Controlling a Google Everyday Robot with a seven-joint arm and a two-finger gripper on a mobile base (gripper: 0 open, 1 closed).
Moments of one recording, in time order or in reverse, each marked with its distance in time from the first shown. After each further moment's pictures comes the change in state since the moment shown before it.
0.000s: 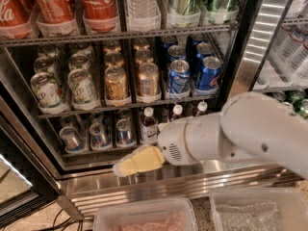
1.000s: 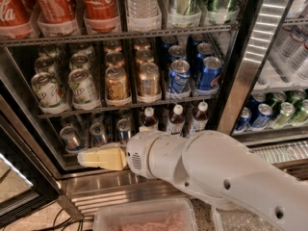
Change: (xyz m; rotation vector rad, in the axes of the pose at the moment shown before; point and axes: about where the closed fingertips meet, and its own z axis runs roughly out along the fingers) arm -0.036 0.029 0.047 0.117 -0.251 0.202
